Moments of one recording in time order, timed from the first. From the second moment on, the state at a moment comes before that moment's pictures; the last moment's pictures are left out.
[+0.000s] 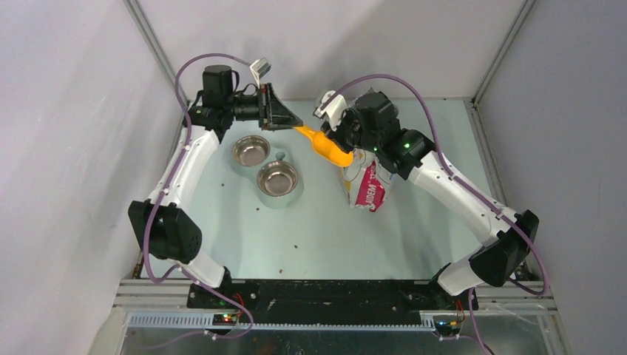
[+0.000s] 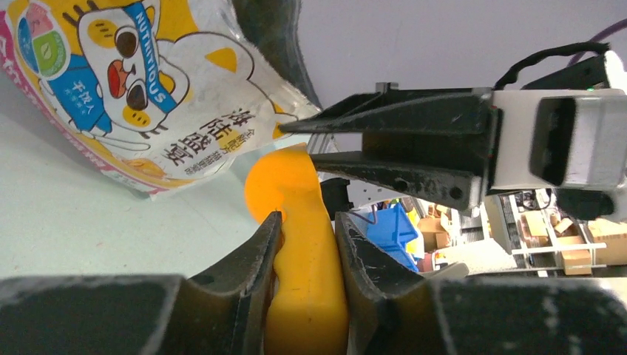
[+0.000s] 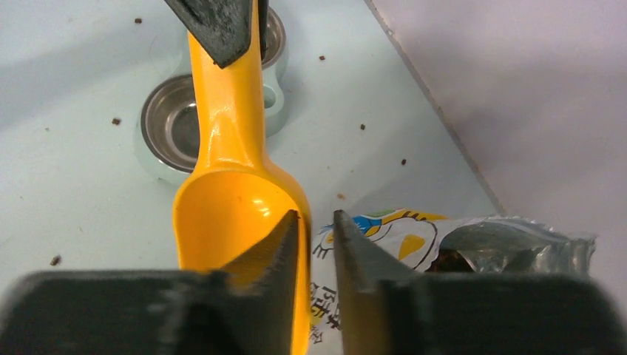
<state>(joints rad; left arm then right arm) -0.18 1.60 1.62 -0.43 1.17 -0.63 0.73 1.50 1.56 -0.45 -0.11 -0.38</state>
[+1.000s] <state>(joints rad) -0.44 1.79 2.31 -0.65 0.77 -0.17 0.16 1.51 1.71 -0.70 -0.23 0.01</state>
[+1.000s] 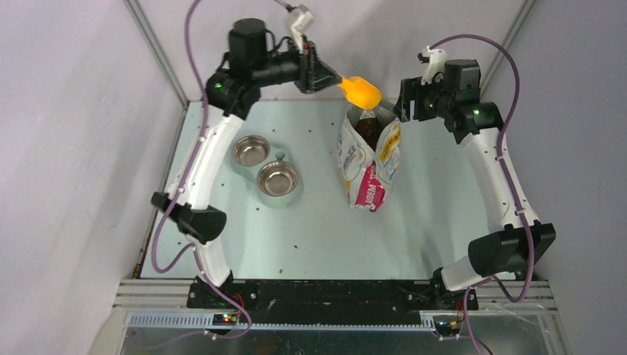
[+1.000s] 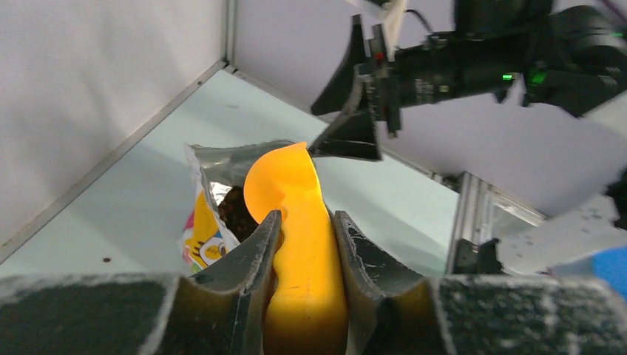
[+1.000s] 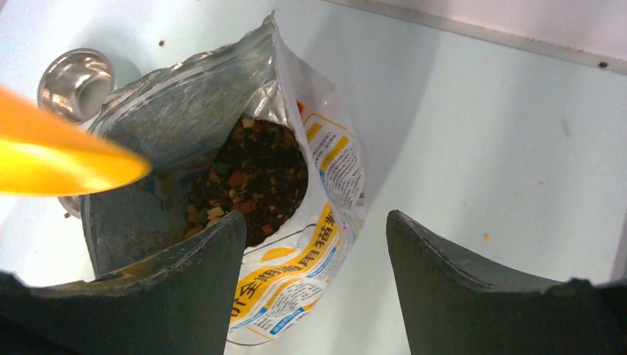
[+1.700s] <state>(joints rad) -0.80 2.04 2.33 -0.81 -0.01 0.20 -0.07 1.41 1.55 -0.75 -0.41 0.12</state>
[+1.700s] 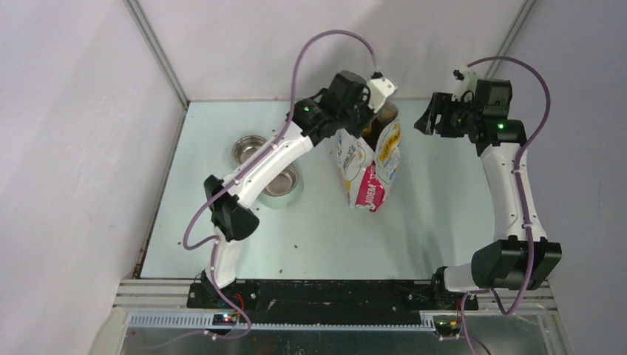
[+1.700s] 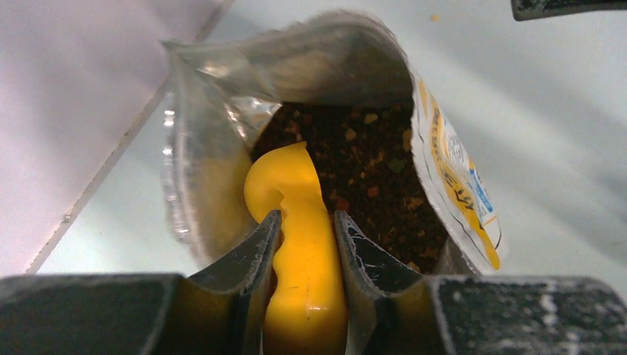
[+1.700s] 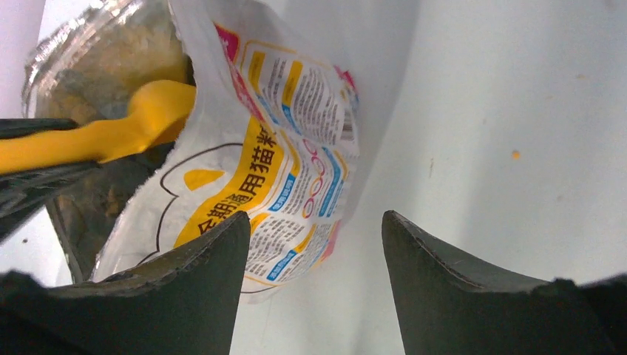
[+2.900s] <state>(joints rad) -0.68 2.08 2.22 -0.77 0.31 -0.08 -0.07 1.27 1.38 -0.88 -0.49 0.15</state>
